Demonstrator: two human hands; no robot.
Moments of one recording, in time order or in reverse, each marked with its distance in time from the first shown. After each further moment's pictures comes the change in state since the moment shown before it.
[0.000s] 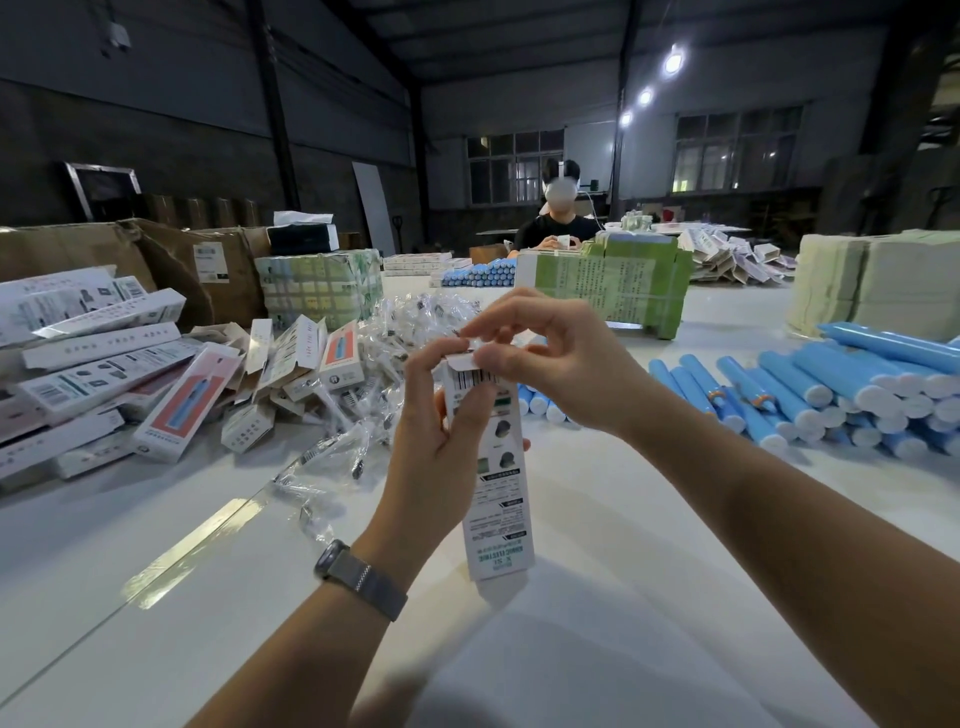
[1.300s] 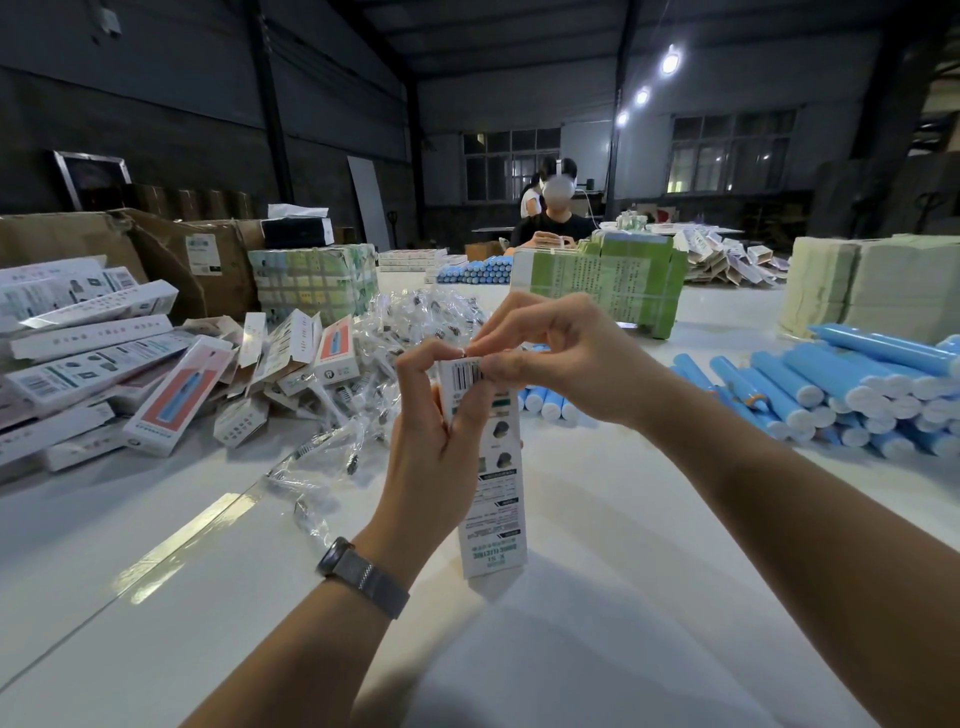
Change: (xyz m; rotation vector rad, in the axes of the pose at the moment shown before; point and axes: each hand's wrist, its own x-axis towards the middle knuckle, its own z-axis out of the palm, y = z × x) left_hand -0.004 -0.001 0.000 0.156 0.006 0.066; right_hand 0.001 -0.002 -0.011 -0.008 -0.109 0.047
